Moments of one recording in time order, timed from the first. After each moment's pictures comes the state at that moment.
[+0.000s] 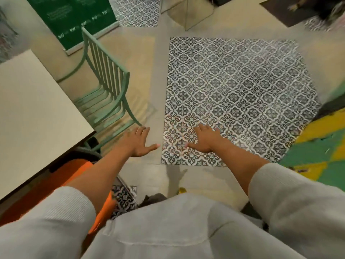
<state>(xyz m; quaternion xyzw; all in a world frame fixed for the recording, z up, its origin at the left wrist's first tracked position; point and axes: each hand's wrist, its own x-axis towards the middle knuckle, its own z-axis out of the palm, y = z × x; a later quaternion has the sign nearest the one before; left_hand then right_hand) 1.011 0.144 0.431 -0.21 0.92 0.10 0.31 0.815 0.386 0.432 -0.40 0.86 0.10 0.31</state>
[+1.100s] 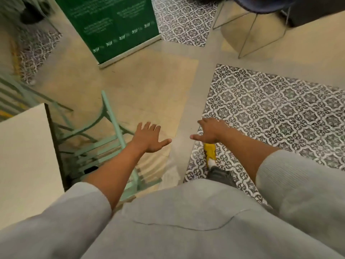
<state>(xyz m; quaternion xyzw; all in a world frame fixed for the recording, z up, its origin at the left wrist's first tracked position) 0.558 -0.305 0.407 -0.31 0.90 0.08 0.30 0.314 -0.152 0.402 -0.55 0.78 0.14 0.28</state>
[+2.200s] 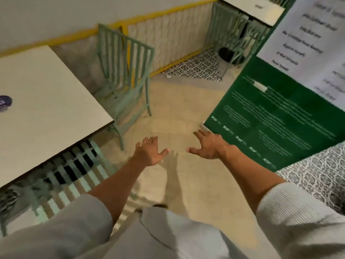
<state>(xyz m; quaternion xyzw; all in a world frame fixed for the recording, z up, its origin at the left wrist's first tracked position) 0.522 -0.803 0.418 -0.83 0.49 0.27 -0.02 0.317 -0.963 0.498 -0.90 0.35 0.25 0.08</state>
